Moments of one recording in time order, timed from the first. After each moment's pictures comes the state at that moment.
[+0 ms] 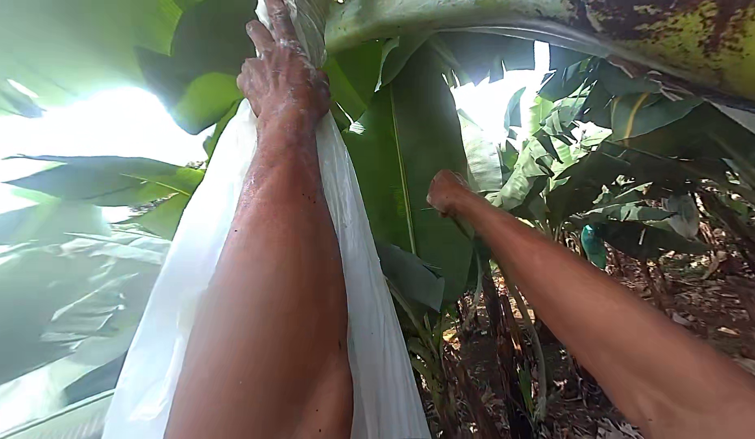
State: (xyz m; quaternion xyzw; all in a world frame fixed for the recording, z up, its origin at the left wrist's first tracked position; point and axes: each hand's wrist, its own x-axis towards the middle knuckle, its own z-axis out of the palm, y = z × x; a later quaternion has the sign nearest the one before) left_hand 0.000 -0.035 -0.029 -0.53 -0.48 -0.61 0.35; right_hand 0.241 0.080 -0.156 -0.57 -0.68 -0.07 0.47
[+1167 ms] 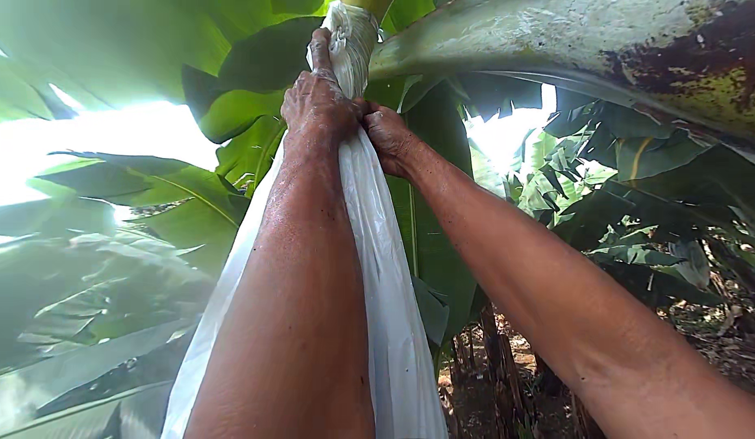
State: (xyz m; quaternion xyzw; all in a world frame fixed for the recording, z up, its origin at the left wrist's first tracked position) left_hand -0.037 0.012 0.003 -0.53 -0.43 -0.66 0.30; right_hand 0.083 0.016 -0.043 -0.04 -0.78 0.21 0.59
